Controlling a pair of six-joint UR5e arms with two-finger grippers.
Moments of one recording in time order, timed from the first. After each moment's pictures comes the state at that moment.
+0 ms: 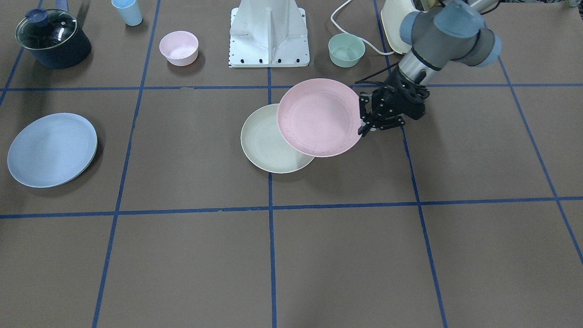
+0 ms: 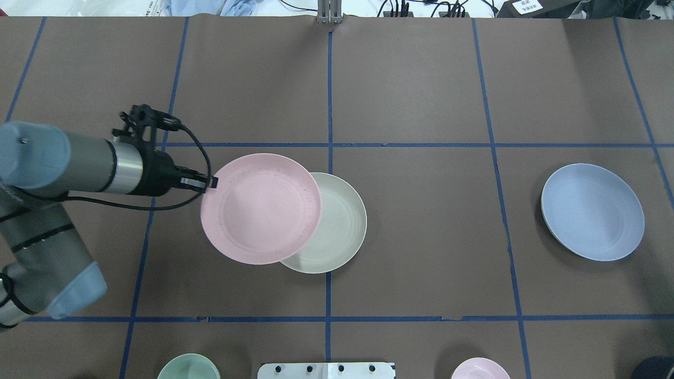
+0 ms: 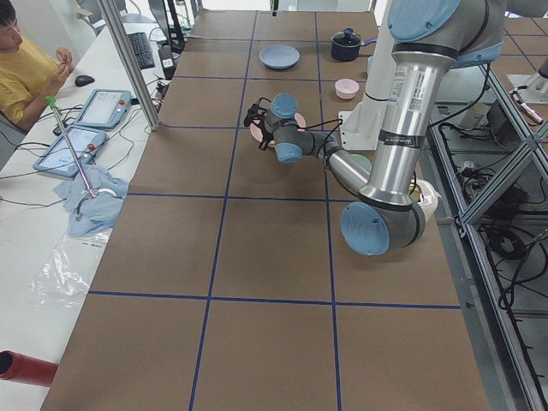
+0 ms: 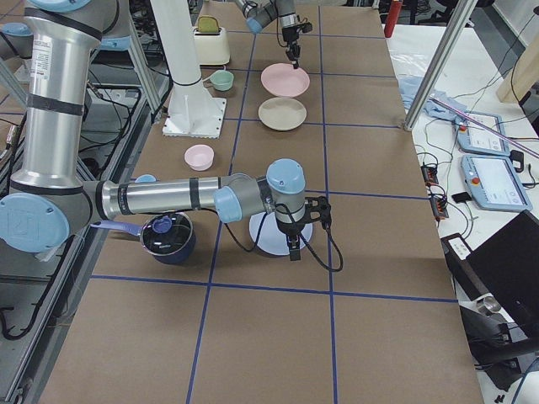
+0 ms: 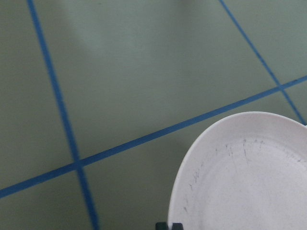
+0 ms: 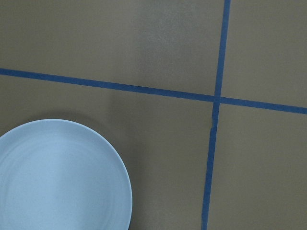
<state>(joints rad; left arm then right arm) -0.62 -1.83 -1.85 -2.26 -1.90 -0.97 1.41 -1.75 1.84 -1.35 2.29 0.22</state>
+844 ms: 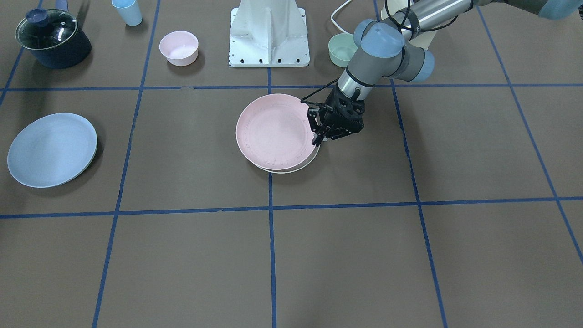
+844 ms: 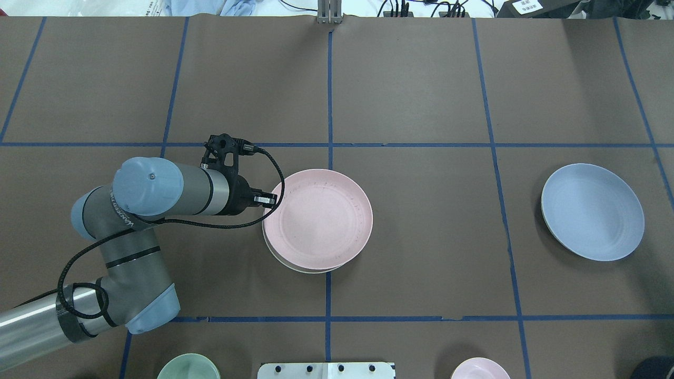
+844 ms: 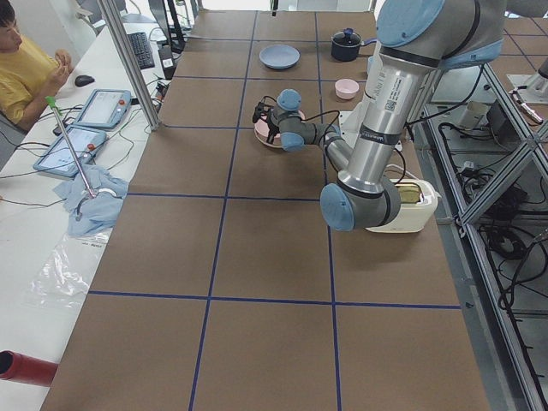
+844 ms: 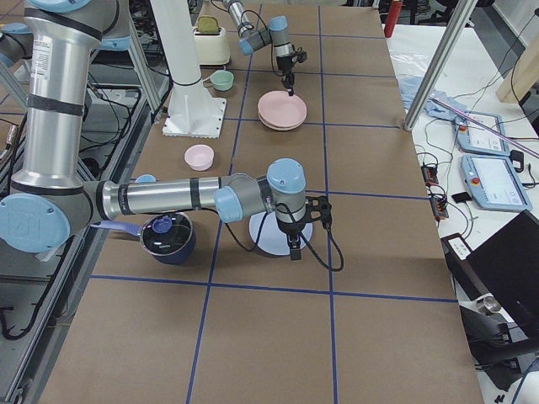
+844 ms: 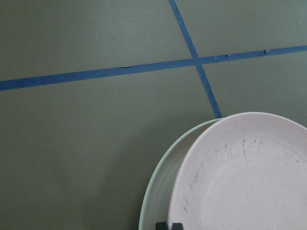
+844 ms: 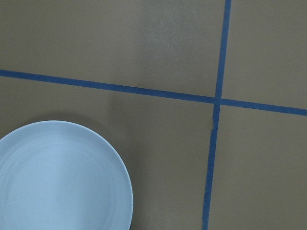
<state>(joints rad) -0.51 -2.00 -1.68 -2.24 -1.77 -1.07 1.41 -1.74 1.84 -1.35 2.29 0.22</state>
